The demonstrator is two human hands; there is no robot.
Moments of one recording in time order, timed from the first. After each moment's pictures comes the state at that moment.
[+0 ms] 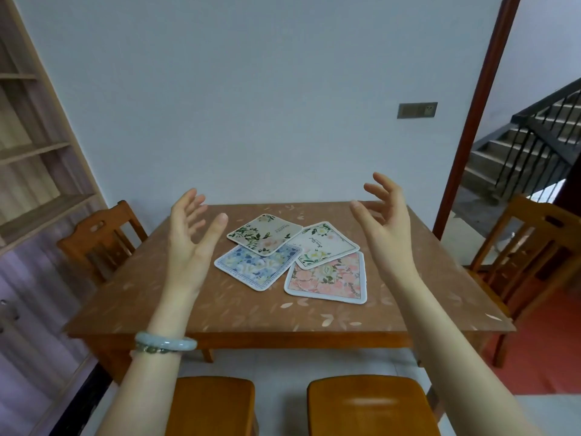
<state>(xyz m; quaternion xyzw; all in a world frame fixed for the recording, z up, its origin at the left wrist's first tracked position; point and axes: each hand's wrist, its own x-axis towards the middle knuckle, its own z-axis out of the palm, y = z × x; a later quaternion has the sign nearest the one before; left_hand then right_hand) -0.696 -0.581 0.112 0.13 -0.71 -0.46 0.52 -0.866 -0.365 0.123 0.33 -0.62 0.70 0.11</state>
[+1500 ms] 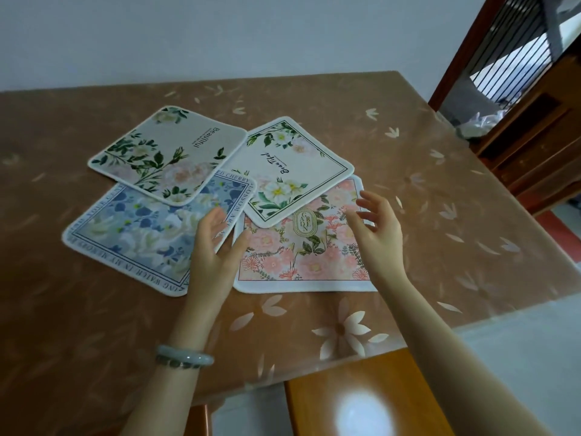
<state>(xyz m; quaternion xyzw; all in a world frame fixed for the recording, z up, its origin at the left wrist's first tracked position) -1.021 -0.733 -0.226 0.23 -0.76 -0.57 0.24 -1.144 -0.528 -0.199 0.08 -0.81 0.59 0.01</state>
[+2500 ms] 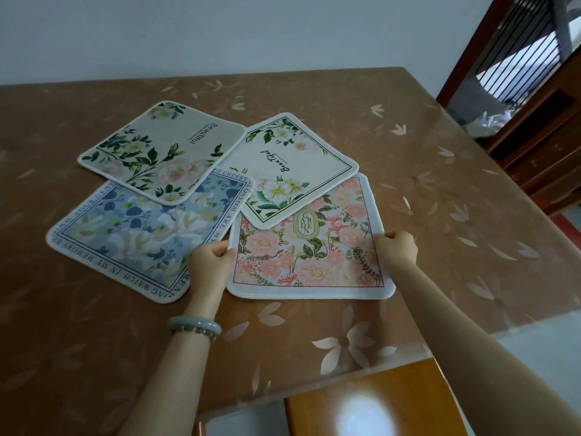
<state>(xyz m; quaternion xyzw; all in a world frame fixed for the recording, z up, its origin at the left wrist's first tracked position) -1.058 -0.755 -0.290 0.39 -0.78 -0.47 0.13 -1.216 -0.496 -0.281 -0.15 -0.89 0.41 -0.10</state>
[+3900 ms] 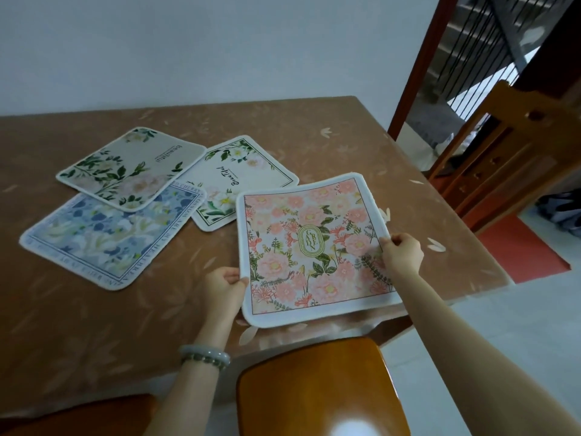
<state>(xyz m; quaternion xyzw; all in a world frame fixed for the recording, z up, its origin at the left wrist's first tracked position) -1.049 -0.587 -0.259 0.42 -0.74 -0.51 0.12 -1.228 -0.339 -0.243 -0.14 -0.87 0.47 -0.01</state>
